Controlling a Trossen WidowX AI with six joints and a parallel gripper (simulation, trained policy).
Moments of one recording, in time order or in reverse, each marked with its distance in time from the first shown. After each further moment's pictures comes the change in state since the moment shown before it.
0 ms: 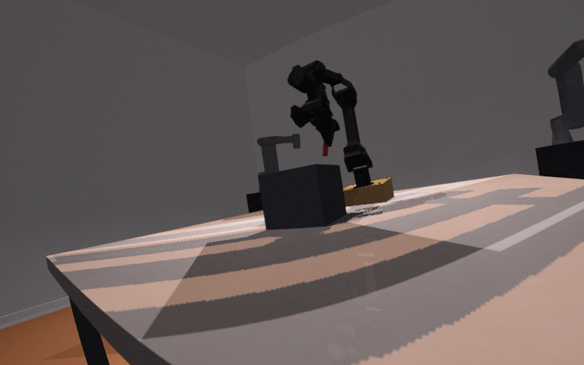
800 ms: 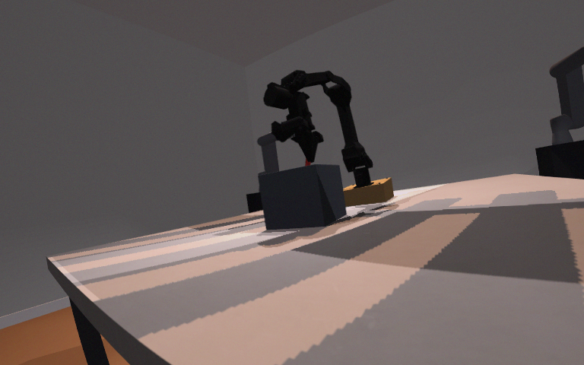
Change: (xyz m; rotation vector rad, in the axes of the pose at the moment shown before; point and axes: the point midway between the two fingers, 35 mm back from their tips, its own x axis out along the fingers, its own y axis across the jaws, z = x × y) arm 0.036 0.016 0.056 0.014 0.008 -0.069
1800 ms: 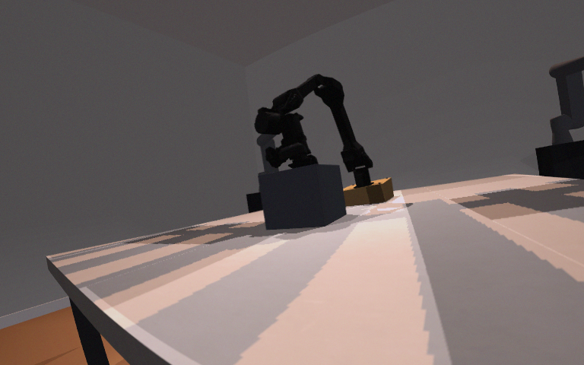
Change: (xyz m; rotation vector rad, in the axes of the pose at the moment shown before) arm 0.073 0.025 0.015 -0.115 0.069 -0.012
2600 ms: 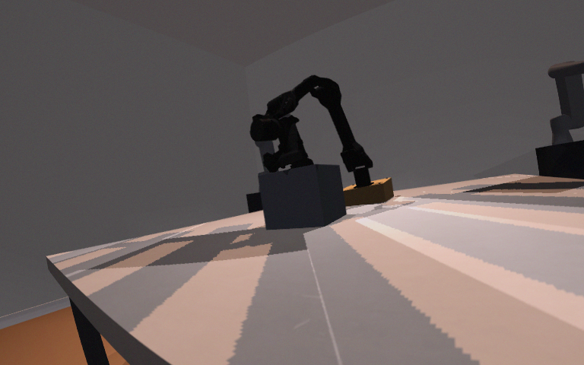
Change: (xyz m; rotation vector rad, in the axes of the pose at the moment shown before) arm 0.010 -0.002 0.007 -0.049 0.039 -0.063
